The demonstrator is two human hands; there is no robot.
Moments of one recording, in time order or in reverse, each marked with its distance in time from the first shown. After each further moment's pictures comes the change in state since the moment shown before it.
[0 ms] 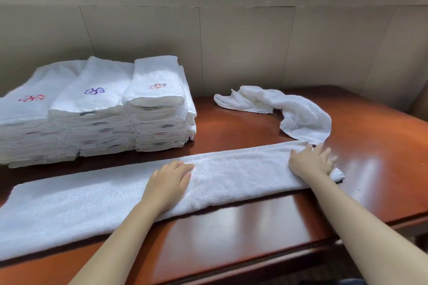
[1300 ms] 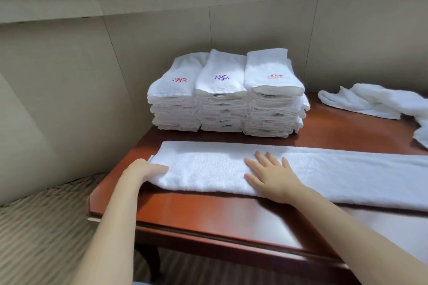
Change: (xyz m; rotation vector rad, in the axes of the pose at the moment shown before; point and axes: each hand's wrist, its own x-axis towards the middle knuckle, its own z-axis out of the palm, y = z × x) left_hand -0.142 -0.210 -0.115 -0.413 -0.007 -1.209; right_hand -0.212 -0.192 0.053 -0.048 -0.181 -1.251
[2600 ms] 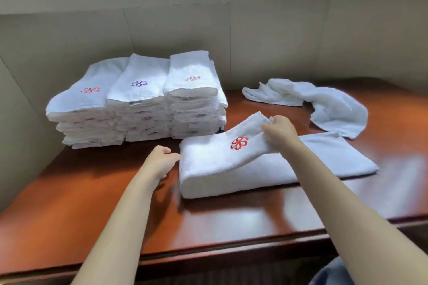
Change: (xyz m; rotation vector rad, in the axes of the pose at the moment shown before) left_hand -0.111 0.130 0.111 -0.299 -0.264 0.474; right_hand -0.055 0.135 -0.097 0.795 0.548 0.675
